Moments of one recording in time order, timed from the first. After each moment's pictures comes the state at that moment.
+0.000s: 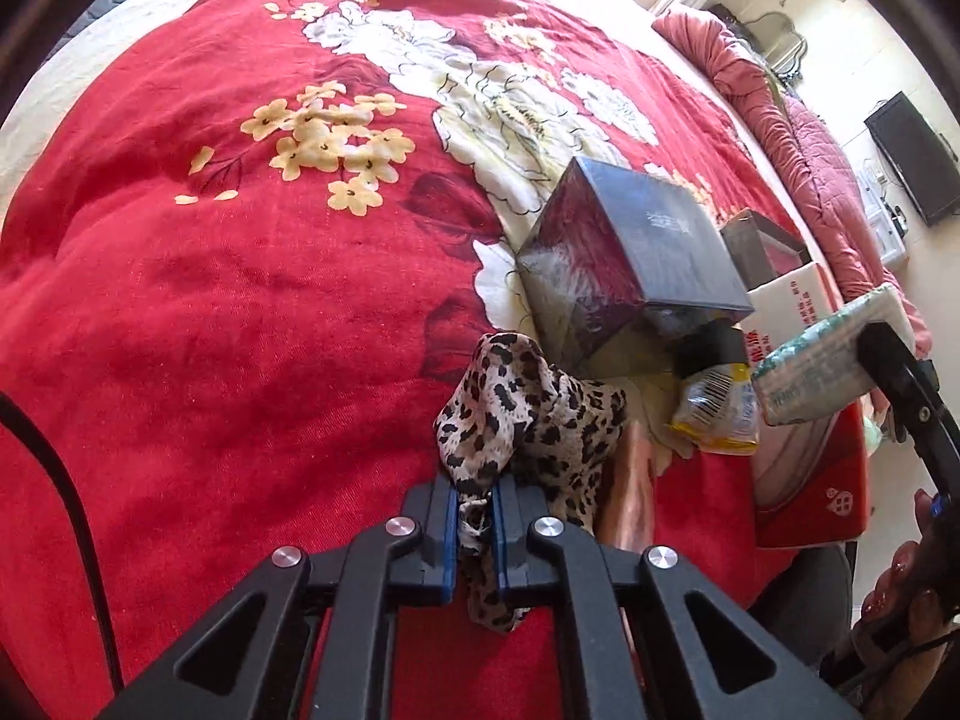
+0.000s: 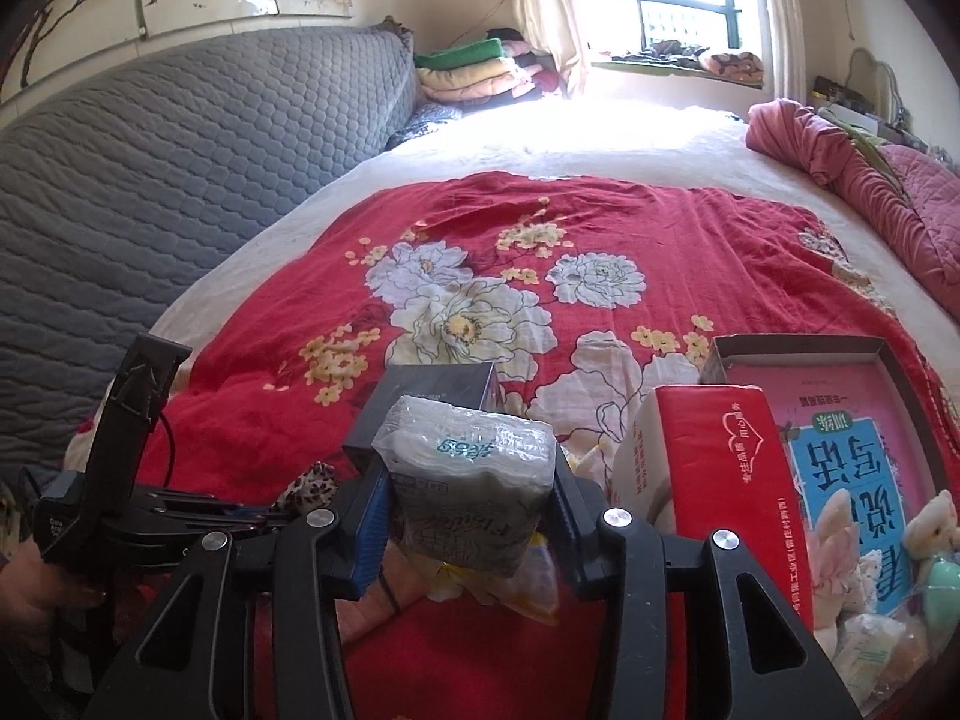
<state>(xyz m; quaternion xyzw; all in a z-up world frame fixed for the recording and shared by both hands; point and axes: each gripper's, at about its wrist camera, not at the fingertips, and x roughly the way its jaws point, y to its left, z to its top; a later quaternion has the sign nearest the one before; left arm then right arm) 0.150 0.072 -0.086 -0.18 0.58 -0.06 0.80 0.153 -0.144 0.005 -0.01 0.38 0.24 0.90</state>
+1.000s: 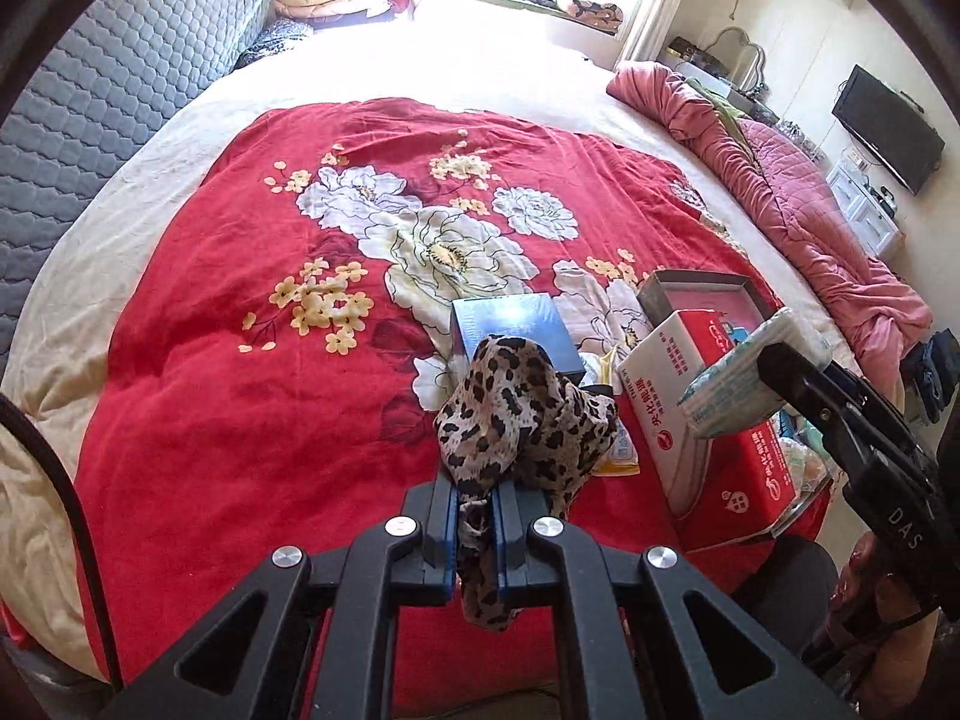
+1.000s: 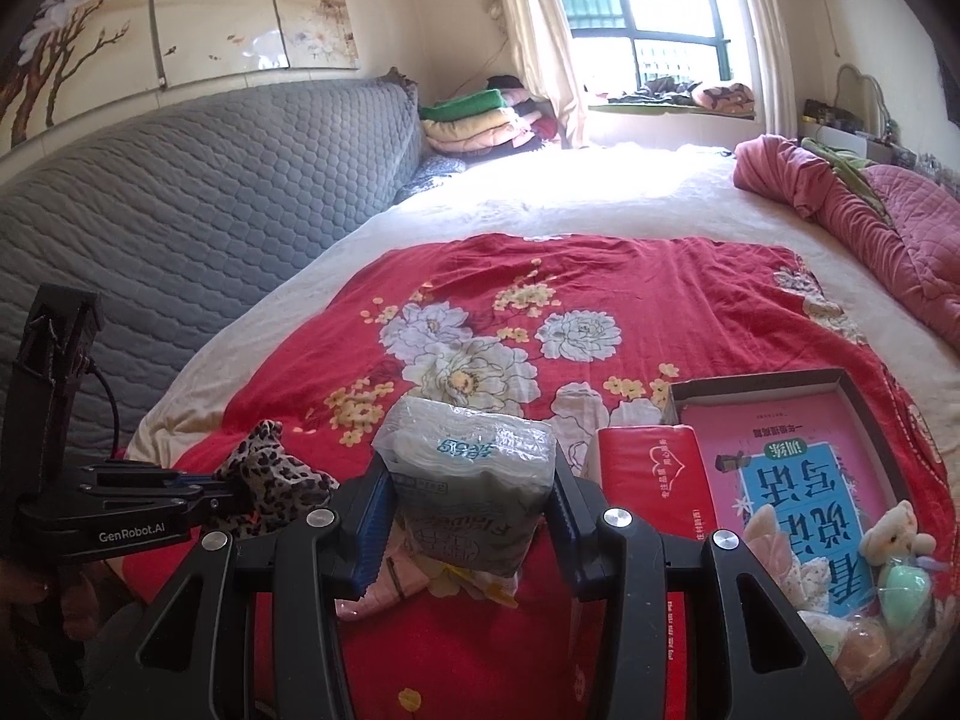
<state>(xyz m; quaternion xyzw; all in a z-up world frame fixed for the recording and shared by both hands) 0.107 0.032 0.036 -0.10 0.49 -0.04 0.87 0.121 -0.182 0.056 0.01 0.33 0.25 0.91</state>
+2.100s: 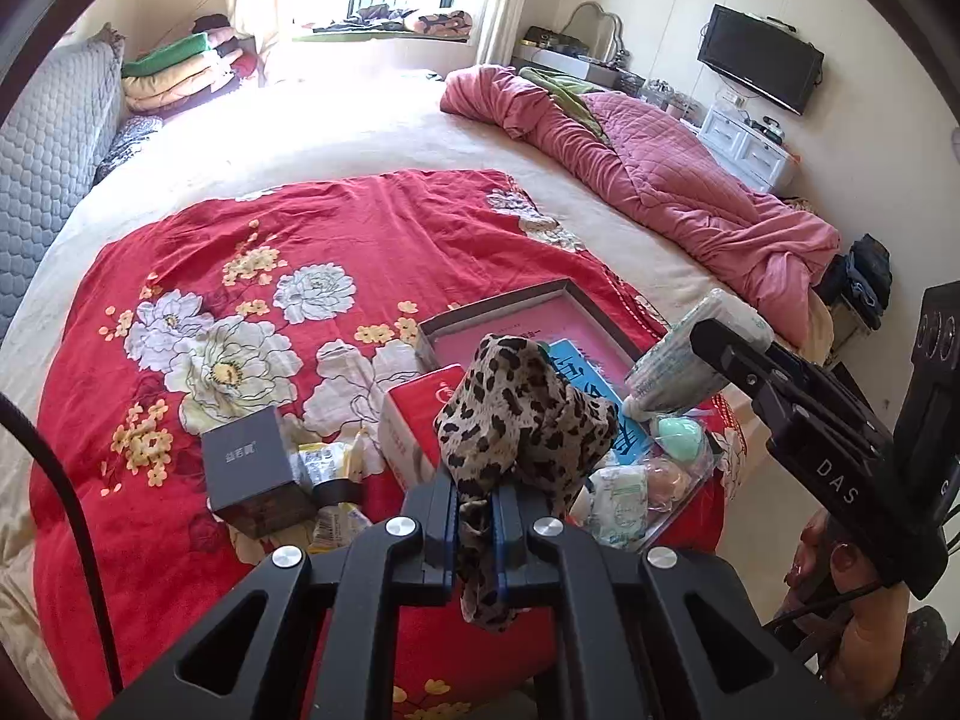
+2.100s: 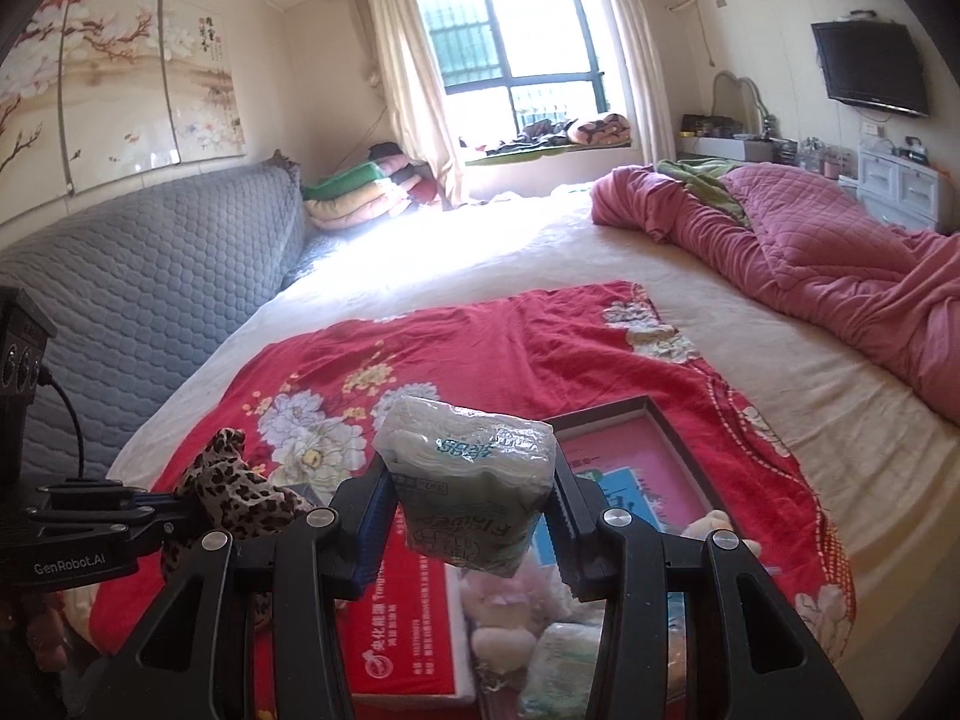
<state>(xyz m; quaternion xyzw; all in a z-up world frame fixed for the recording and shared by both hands) 0.135 -0.137 0.100 -0.02 0.45 -0.17 0.88 0.106 -0.342 0.106 0.07 0.27 0.10 0.95</state>
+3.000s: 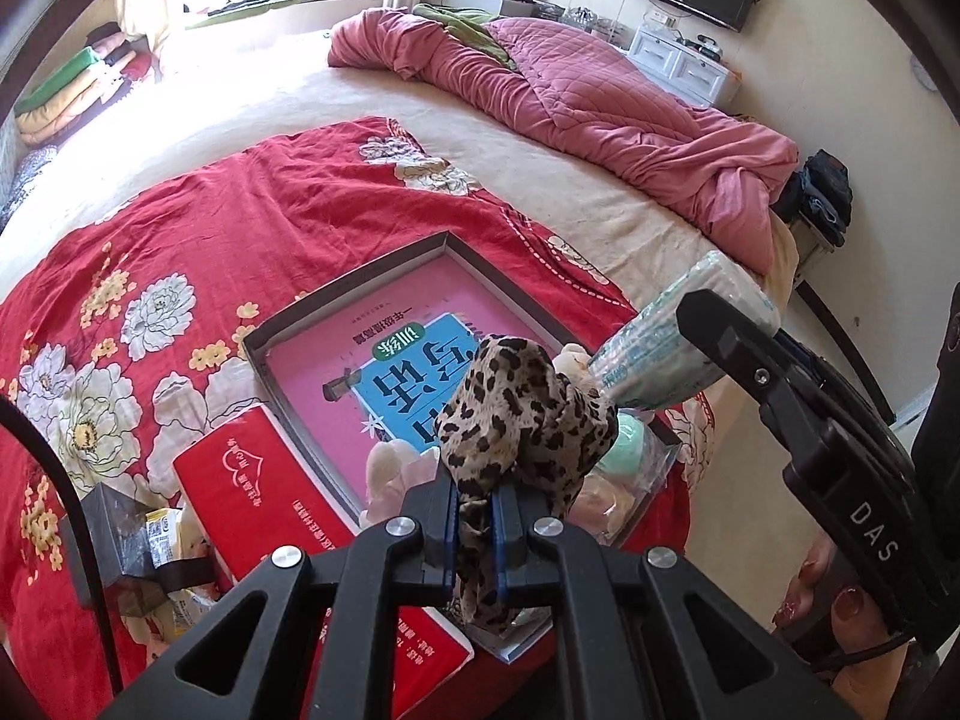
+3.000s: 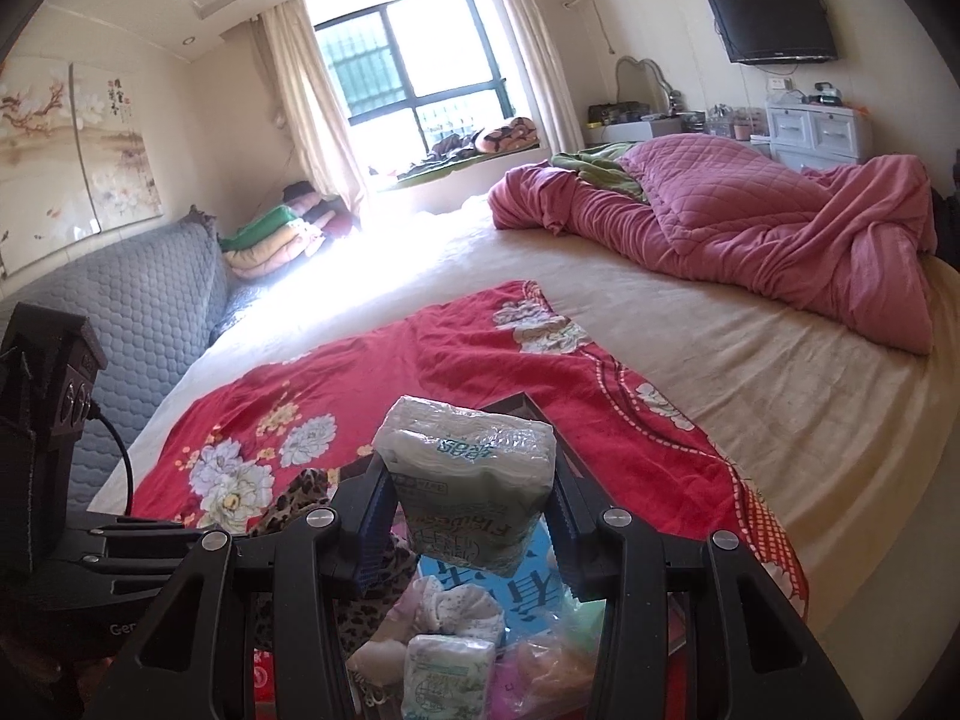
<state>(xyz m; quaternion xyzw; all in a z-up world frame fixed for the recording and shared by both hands) 0.188 -0.260 0.052 0.03 0.50 -0.25 0.83 0.114 -0.424 0.077 0.13 0.27 0.02 0.95</state>
